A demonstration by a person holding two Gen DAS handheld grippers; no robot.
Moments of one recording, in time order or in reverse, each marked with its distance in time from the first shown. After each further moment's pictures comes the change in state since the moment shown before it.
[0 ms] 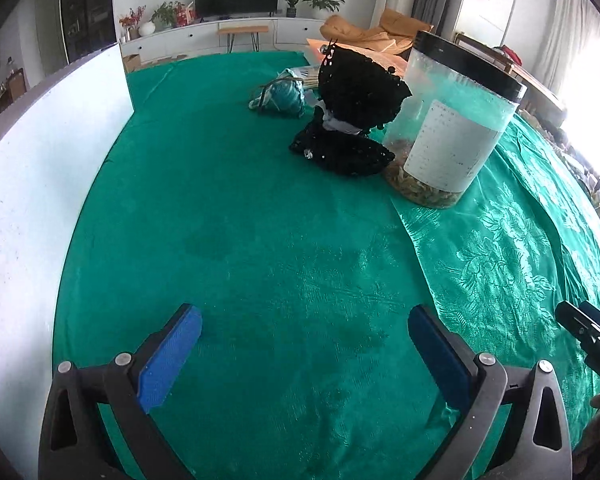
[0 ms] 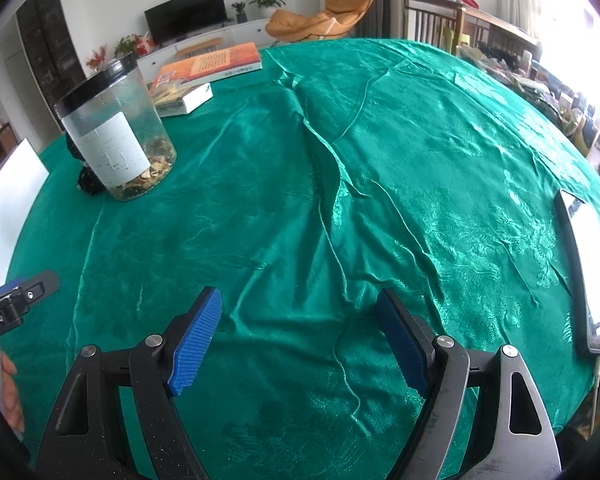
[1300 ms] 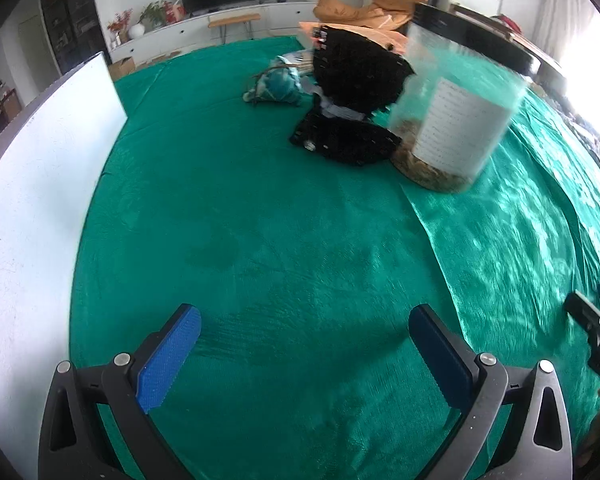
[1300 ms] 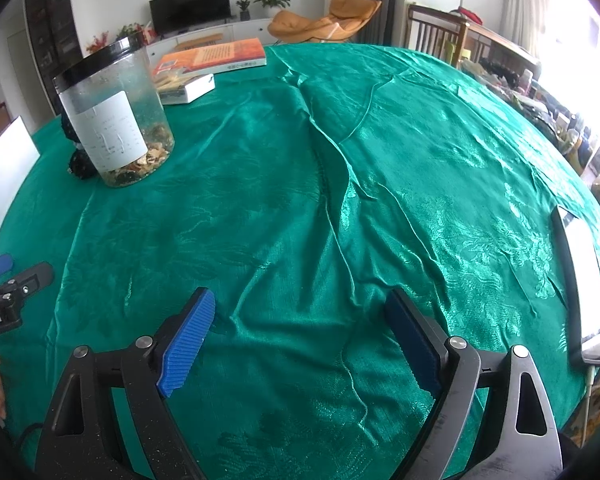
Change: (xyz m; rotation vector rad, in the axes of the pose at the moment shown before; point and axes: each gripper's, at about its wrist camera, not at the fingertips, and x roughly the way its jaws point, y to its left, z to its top) left arm 0.003 0.005 0.020 0.041 0.071 0.060; right arm 0.007 0.012 -0.004 -0.063 -0.010 -0.057
